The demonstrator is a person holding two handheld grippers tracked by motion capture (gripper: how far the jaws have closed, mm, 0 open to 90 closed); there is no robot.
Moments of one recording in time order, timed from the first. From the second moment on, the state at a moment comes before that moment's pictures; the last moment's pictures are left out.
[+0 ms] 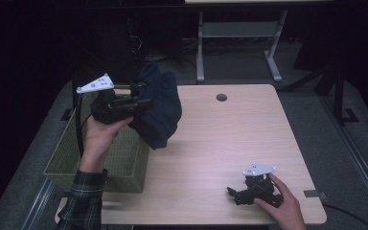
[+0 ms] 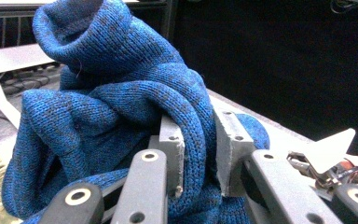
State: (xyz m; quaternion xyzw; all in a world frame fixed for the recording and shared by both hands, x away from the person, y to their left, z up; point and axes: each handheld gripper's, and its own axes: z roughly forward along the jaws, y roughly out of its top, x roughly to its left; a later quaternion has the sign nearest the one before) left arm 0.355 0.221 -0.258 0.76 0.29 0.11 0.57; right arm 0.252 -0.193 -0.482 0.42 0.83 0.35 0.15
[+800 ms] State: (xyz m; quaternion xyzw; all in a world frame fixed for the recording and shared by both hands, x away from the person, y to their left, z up) left arm 0.372 0.133 -0.287 0.80 0.24 0.07 0.55; right arm 0.252 -0.193 -0.482 0.42 0.83 0.35 0.15
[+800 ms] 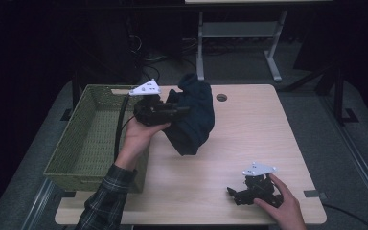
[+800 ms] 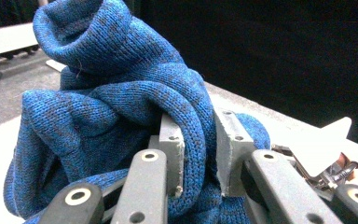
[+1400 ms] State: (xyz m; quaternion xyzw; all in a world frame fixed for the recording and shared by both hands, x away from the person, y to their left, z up) left arm 0.383 0.090 -0.314 0.81 0.22 0.05 0.54; right arm 0.252 -0.193 -0.482 0.42 0.83 0.35 0.15
